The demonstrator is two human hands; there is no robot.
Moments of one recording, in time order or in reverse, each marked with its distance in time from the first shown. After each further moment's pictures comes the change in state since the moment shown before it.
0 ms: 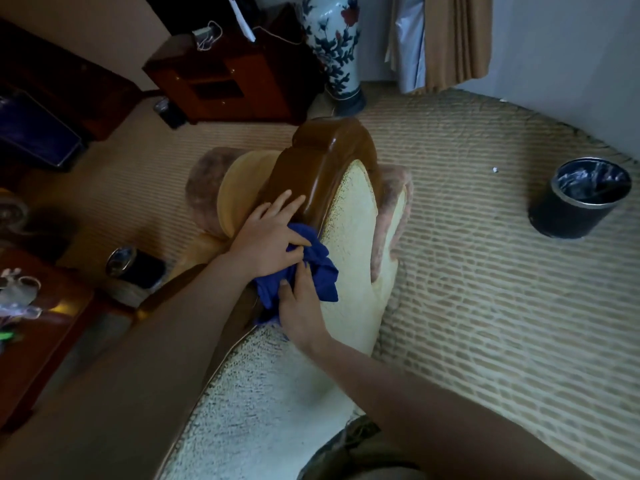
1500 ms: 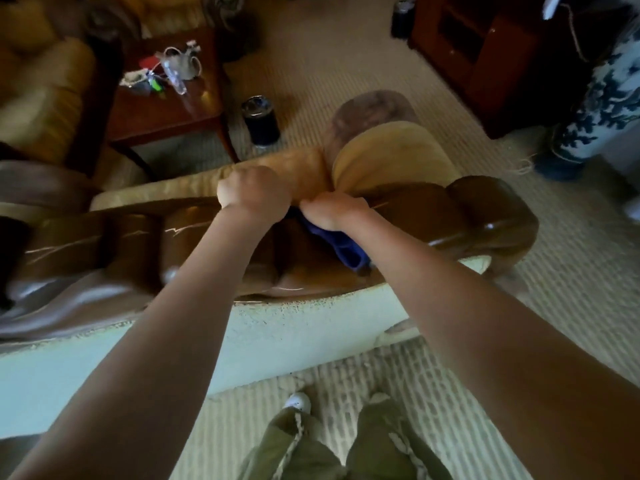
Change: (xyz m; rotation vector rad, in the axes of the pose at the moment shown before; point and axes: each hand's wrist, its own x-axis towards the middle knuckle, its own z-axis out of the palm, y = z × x) left_hand -0.038 -0.033 -0.039 -0.321 -0.075 -1.545; right_hand 0.165 -0.108 0.051 -1.432 -1.223 -0.127
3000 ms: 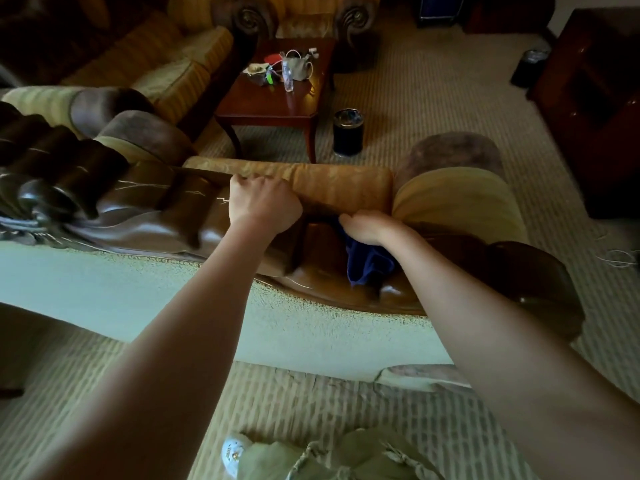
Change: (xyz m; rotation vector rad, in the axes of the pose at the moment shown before) left_hand -0.019 -0.030 0.020 0.091 0.151 -0.152; right_hand 0.023 0.017 -0.009 -0.161 -0.093 -0.136
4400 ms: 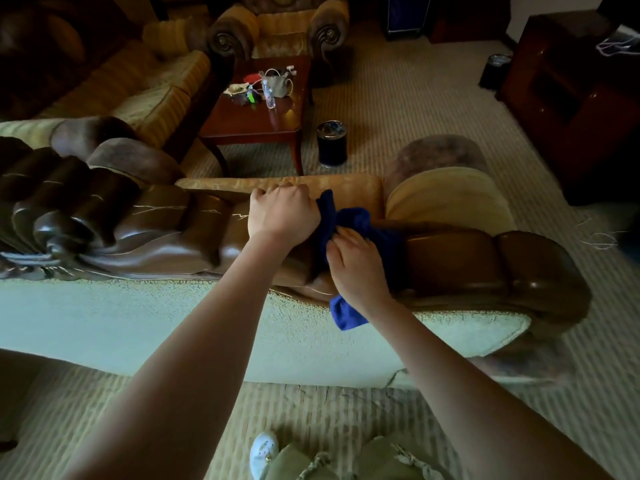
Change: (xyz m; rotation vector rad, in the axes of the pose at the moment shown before) left_hand -0.003 -0.007 0.002 -0.312 0.138 0.140; right_hand -0.047 -0.032 0.084 0.181 0.744 -0.404
